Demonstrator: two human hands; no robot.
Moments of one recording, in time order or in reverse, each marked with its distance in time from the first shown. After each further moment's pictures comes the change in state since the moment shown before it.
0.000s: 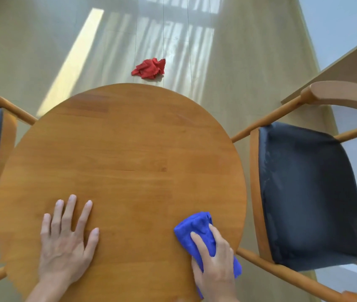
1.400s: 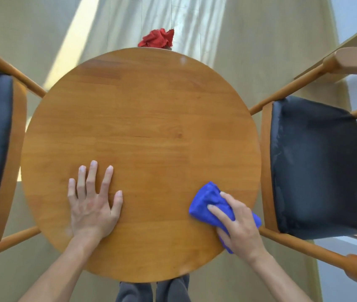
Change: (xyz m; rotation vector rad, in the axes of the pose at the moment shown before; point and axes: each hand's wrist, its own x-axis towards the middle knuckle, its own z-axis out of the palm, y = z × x) left_hand 0.002 0.015 0.002 -0.017 0.138 -0.012; right_hand 0.014 0.034 -0.023 0.070 -0.189 -0.255
